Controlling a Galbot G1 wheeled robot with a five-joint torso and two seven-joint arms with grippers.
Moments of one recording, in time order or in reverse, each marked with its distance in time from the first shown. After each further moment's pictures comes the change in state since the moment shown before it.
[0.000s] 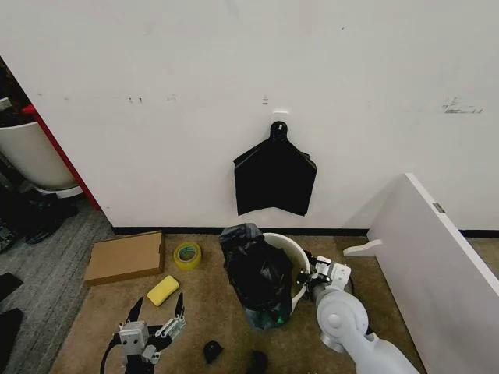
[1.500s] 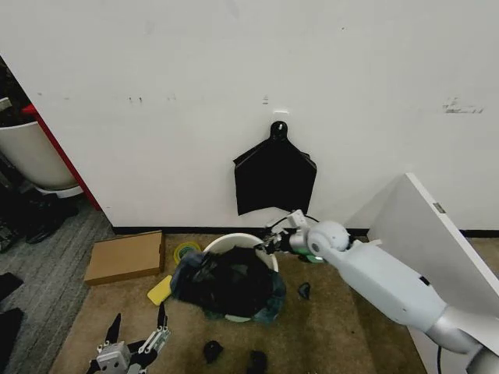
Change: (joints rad) left arm 0.088 -0.129 -0.035 0.004 0.032 -0.117 -0.014; right arm 0.621 -0.220 -0.344 -0.404 -0.102 -0.280 -0.888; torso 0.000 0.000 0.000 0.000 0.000
